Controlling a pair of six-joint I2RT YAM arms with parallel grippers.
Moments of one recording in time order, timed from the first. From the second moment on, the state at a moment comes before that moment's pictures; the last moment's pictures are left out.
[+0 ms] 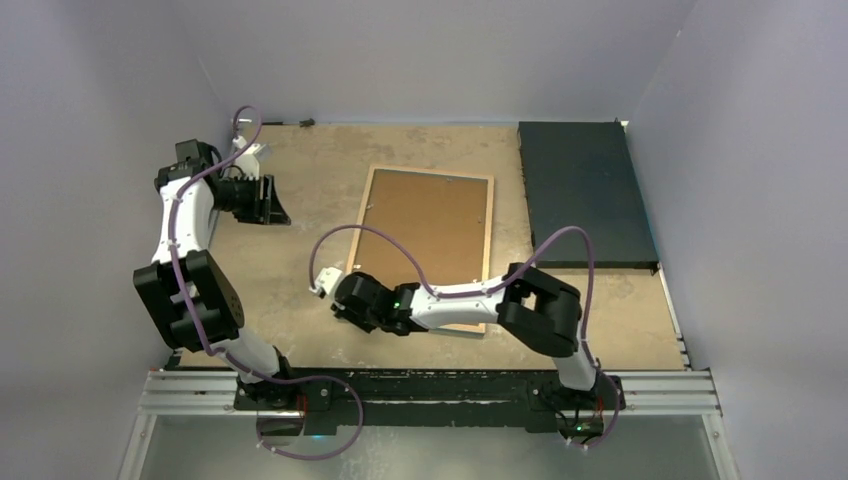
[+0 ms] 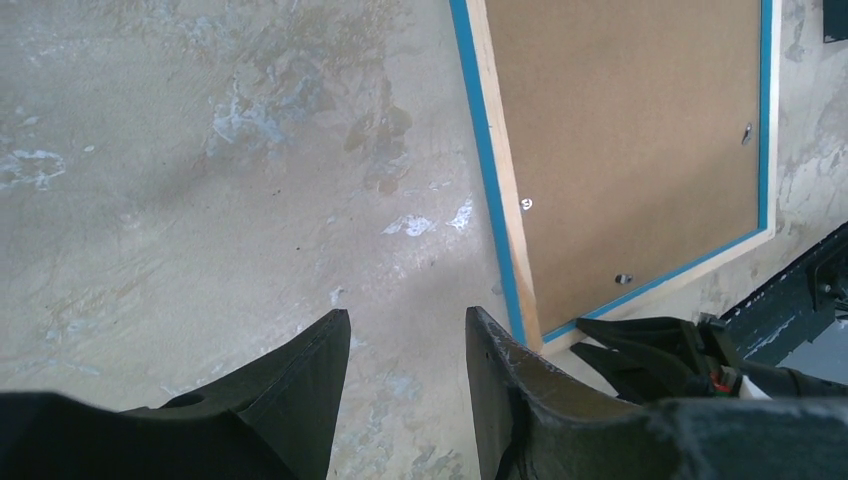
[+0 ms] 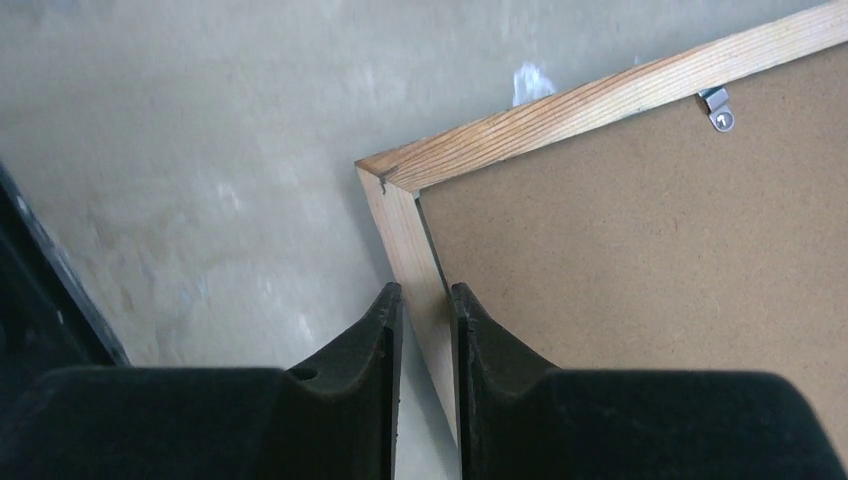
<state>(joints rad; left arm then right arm) 0.35 1.62 1.40 -1.02 0.70 0.45 1.27 1.98 1.28 -0.13 0.17 0.05</state>
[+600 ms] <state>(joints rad) 0.44 1.61 1.39 -1.12 0.64 0.61 1.16 2.39 1.99 -0.25 0.22 0.39</state>
